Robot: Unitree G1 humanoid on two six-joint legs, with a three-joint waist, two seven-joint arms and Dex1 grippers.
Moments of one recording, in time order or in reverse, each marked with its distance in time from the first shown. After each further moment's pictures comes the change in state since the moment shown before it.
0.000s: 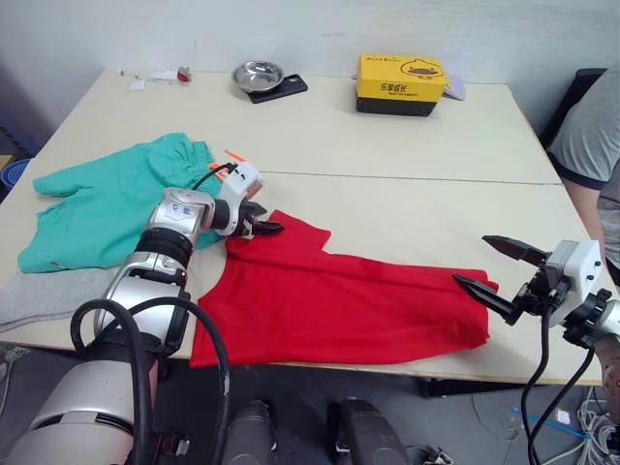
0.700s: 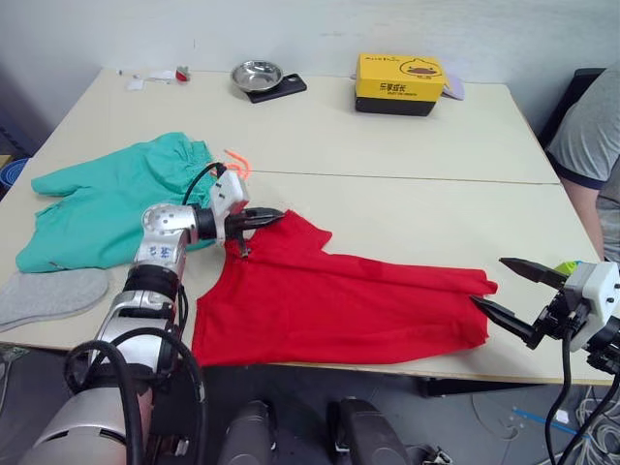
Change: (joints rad) left arm 0.307 0.052 0.166 -0.280 -0.149 -0.630 -0.293; right arm 0.128 -0.026 -0.075 0.009 0.005 -0.013 0.039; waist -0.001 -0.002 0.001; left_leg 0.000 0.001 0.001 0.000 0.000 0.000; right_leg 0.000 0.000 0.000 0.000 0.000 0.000
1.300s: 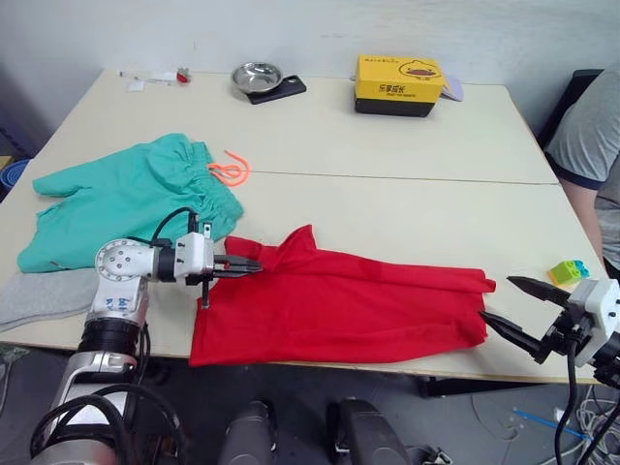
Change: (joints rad) left arm 0.346 0.147 -0.009 -0.402 -0.146 -0.077 -0.230; right arm 0.044 -0.003 -0.005 0.114 -0.023 -0.057 0.045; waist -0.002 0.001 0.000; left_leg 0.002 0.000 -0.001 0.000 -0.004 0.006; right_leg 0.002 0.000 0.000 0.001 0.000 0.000
